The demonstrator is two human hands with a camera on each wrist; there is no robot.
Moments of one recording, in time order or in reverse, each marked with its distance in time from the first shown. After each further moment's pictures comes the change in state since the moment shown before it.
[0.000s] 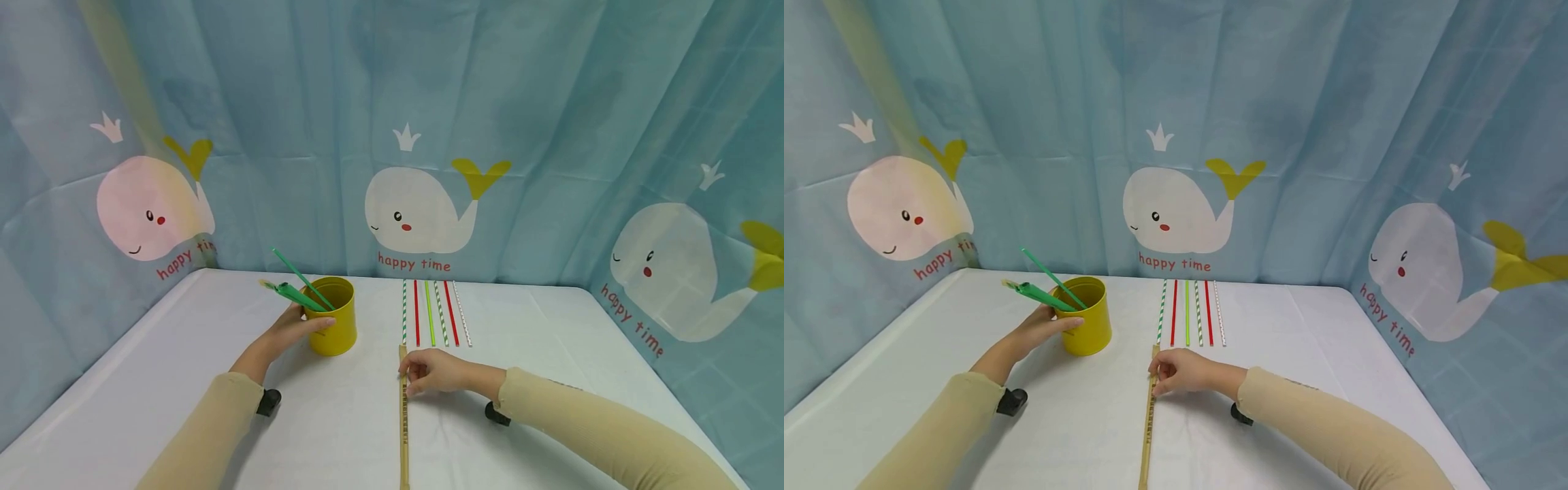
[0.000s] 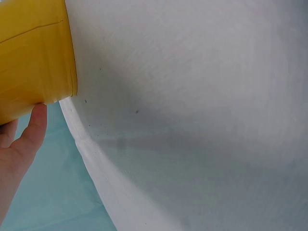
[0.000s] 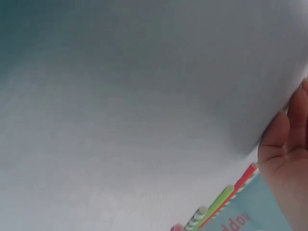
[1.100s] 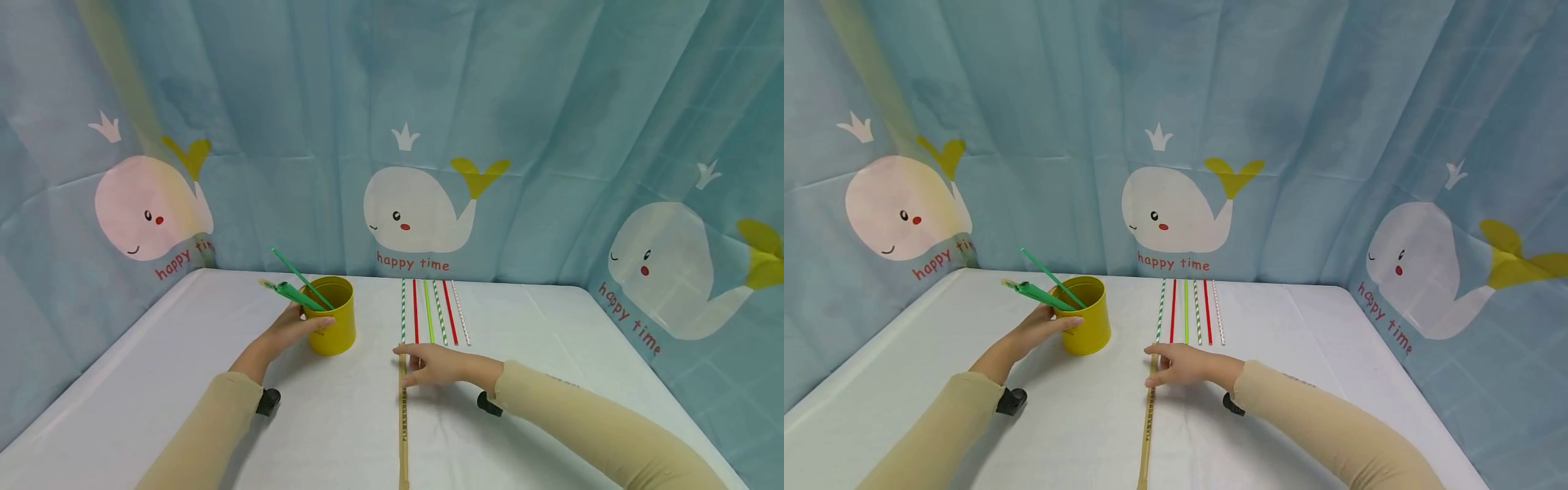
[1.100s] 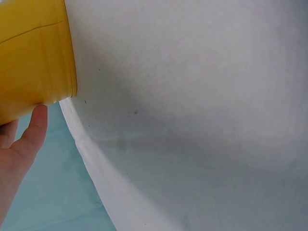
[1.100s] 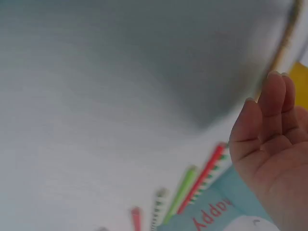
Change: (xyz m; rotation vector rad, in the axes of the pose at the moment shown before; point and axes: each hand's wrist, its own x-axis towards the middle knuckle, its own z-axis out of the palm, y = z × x) left_hand 0.000 -0.001 0.000 0.021 -0.002 0.014; right_hand 0.006 -0.015 -0.009 -0.176 -0.041 0.080
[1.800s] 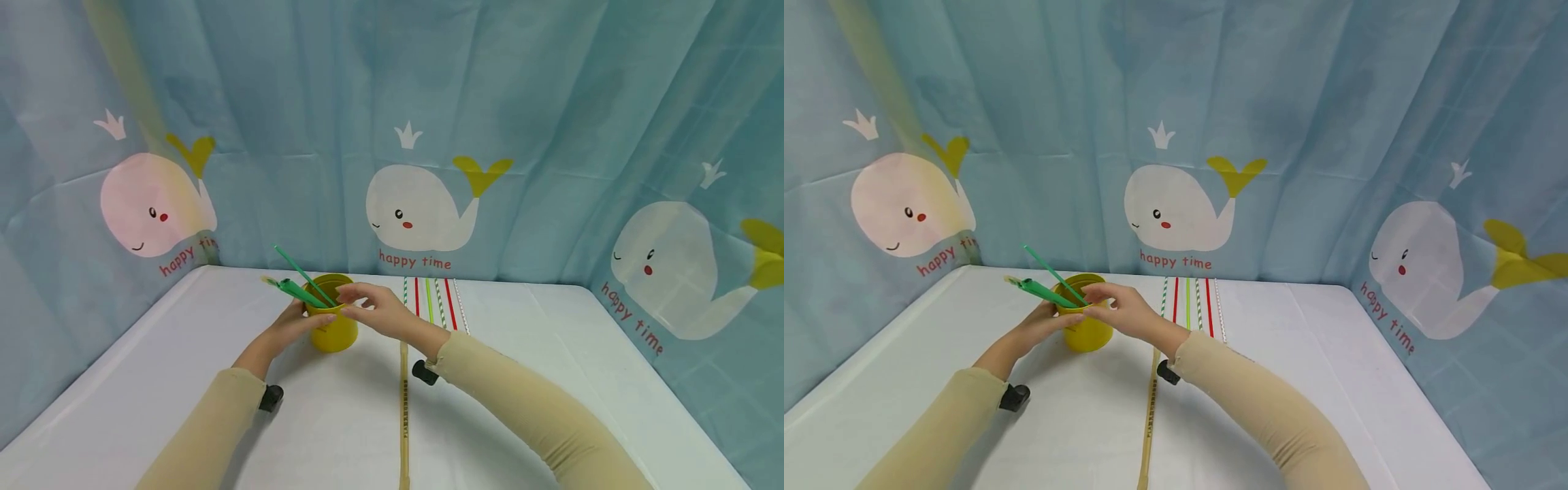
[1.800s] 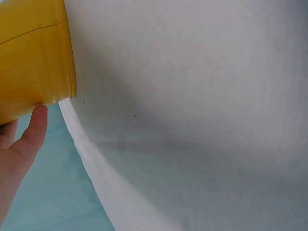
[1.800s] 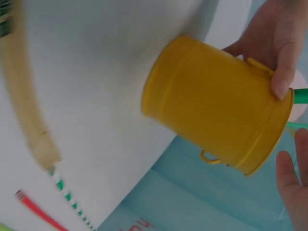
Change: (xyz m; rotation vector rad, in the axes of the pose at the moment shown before) left_hand 0.001 -0.001 0.002 -0.030 -0.008 0.045; right_hand 0.066 -0.081 -0.019 0.227 0.341 -0.370
